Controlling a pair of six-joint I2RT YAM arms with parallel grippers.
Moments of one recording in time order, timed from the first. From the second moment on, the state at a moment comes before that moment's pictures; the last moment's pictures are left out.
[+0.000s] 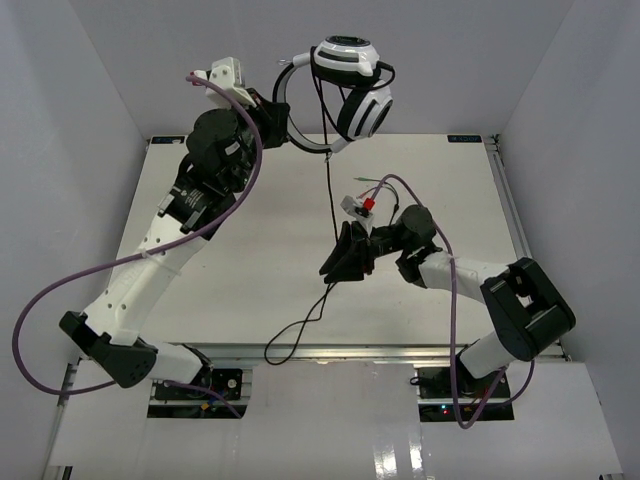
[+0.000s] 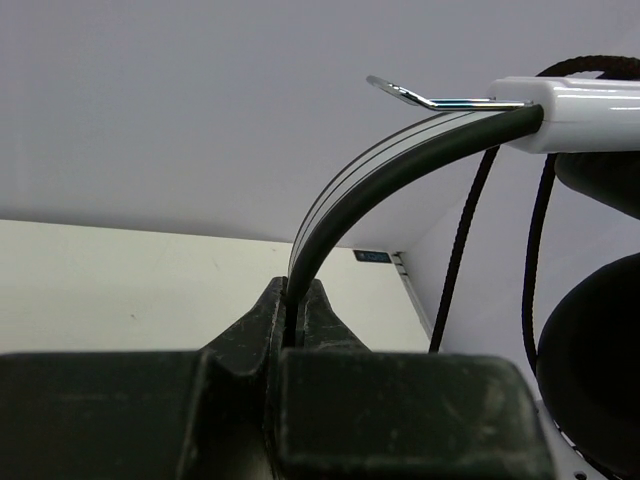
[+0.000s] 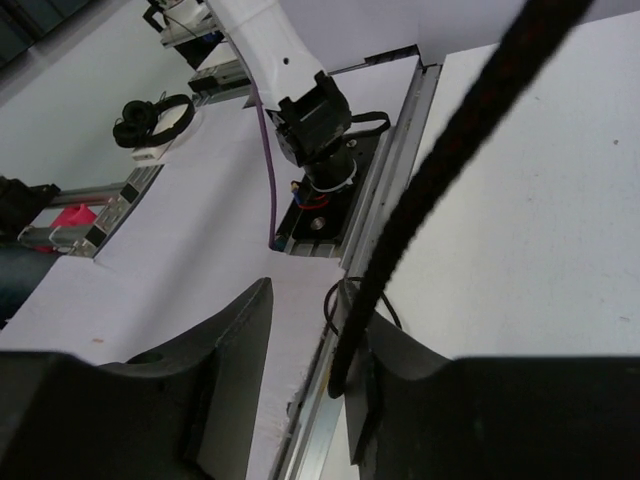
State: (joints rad) left arm -0.63 1.36 1.67 -0.20 -0.34 -0.43; right arm 0.61 1.52 0.71 1.06 -1.33 0.62
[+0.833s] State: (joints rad) left arm -0.31 1.44 1.23 -0.21 -0.38 -0.32; right arm 0.68 1.23 1.22 -0.43 -0.62 -0.60
